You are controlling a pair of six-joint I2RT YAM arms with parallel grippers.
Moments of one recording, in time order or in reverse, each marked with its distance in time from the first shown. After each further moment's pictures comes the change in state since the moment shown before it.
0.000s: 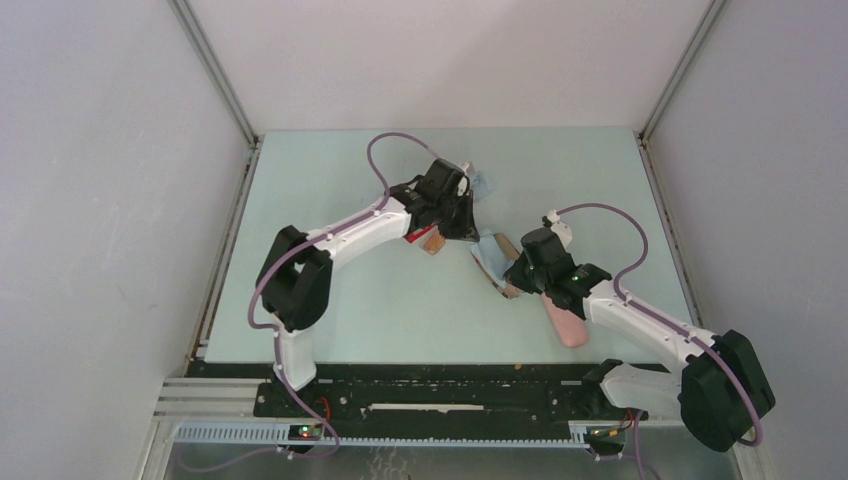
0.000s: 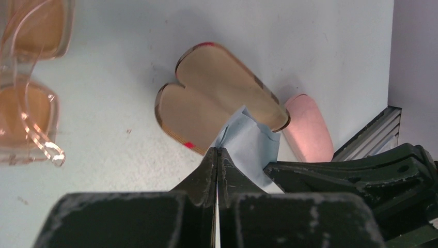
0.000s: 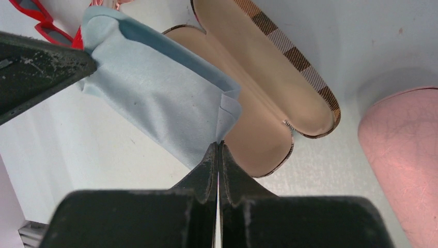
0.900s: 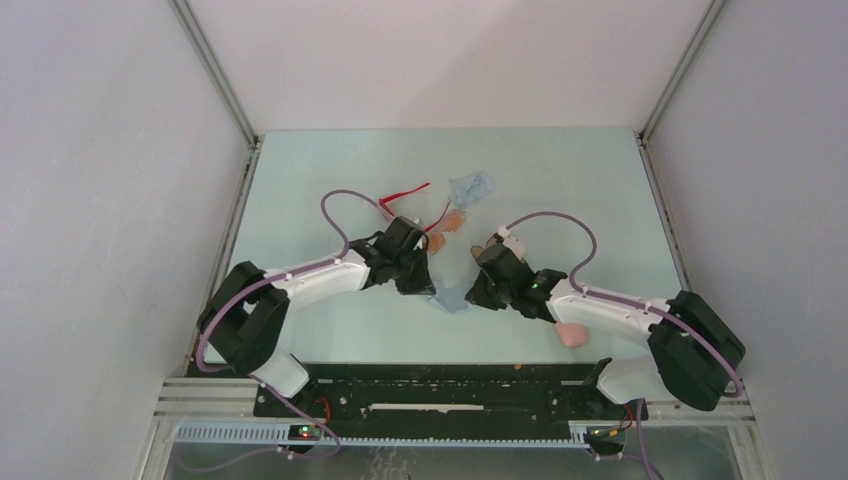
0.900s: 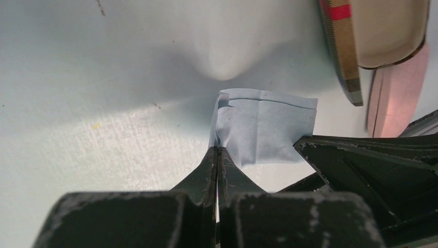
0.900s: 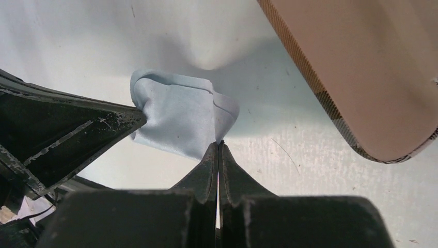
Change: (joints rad) left arm 0.005 -0.379 -0.658 0.124 -0.099 -0.190; right arm 0.244 0.204 0.038 0.108 -0.051 0.087
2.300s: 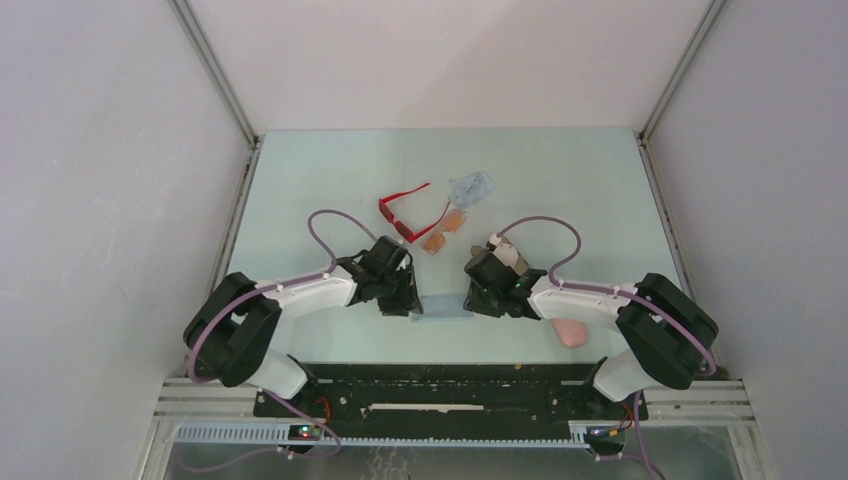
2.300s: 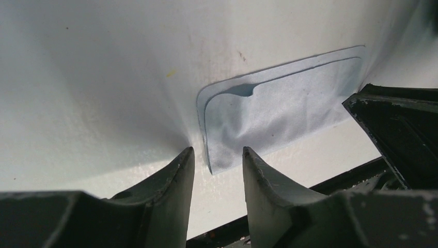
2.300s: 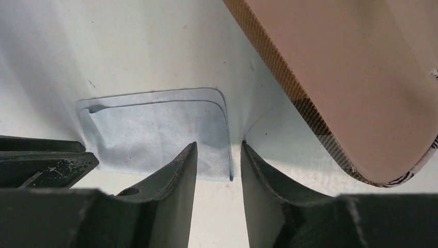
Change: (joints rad) left arm 0.032 -0.072 -0.187 0.011 0.002 0.023; right arm 0.033 0.144 0.024 -0.035 0.060 0.001
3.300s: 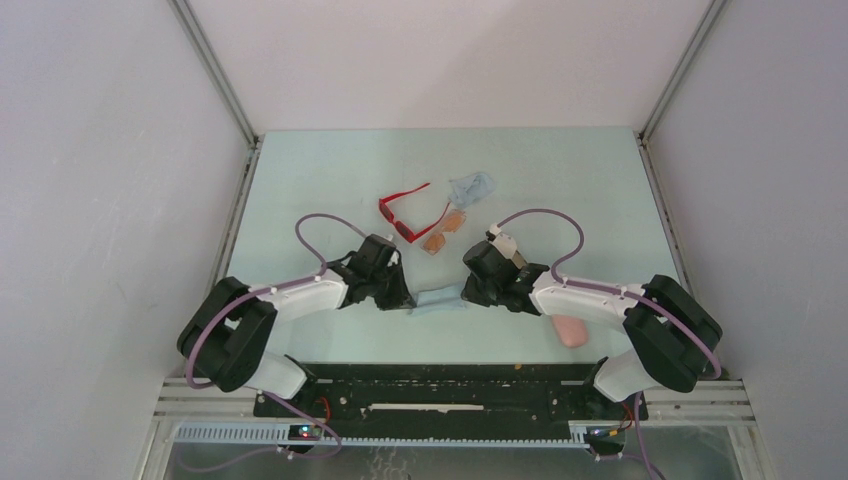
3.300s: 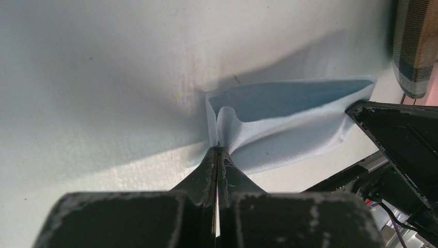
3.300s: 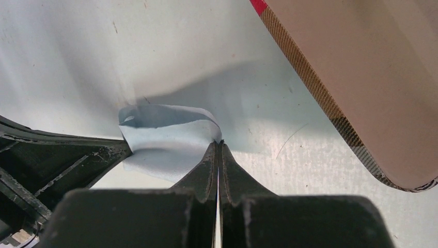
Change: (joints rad) left arm 0.070 -0.043 -0.066 0.126 0.053 -0.017; right arm 0.002 -0.021 0.054 0.020 0.019 0.029
